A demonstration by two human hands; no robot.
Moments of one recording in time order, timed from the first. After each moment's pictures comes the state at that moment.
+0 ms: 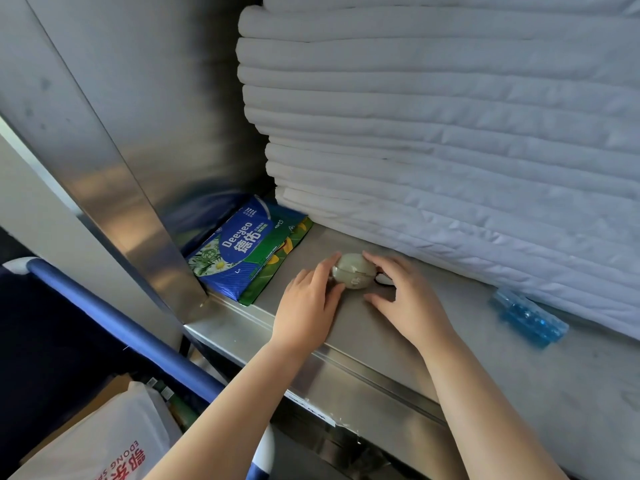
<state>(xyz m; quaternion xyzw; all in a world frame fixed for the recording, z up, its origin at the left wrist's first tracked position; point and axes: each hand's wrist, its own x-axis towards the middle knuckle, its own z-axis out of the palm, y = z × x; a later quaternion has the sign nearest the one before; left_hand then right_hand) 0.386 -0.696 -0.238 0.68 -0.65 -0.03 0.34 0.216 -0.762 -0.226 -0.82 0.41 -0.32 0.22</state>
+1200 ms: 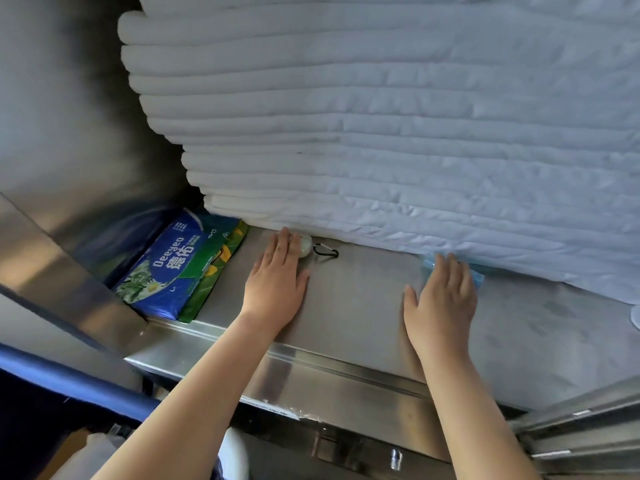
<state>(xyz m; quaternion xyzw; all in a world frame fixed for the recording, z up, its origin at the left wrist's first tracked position) 0.365 -0.740 -0.230 0.70 -0.71 0.00 0.13 0.135 -0.717 -0.225 -0.62 0.76 -0.22 0.01</state>
